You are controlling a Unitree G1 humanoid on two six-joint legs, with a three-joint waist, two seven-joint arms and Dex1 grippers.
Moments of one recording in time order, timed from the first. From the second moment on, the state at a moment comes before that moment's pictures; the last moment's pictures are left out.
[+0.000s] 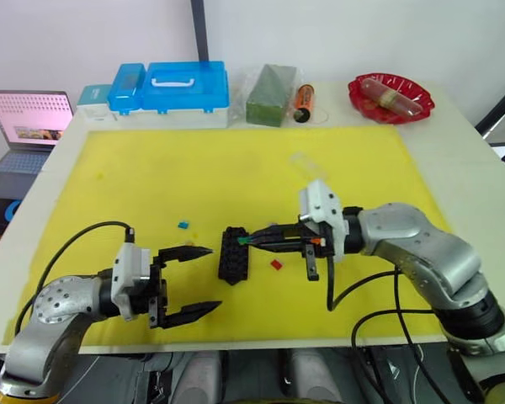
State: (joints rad) left arm 0.17 0.63 0.14 -0.46 -0.58 0.14 -1.14; right arm -0.50 -0.66 0.27 -0.49 0.58 0.63 0.92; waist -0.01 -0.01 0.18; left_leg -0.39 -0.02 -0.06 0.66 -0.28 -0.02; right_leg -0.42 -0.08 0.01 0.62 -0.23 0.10
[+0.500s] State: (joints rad) left arm 0.18 0.56 0.09 -0.32 -0.47 -0.03 -1.10; right arm -0.49 -0.57 0.38 -0.51 0.44 0.64 0.84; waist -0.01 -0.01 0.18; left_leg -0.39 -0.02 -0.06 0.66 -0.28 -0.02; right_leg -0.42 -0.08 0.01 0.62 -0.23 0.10
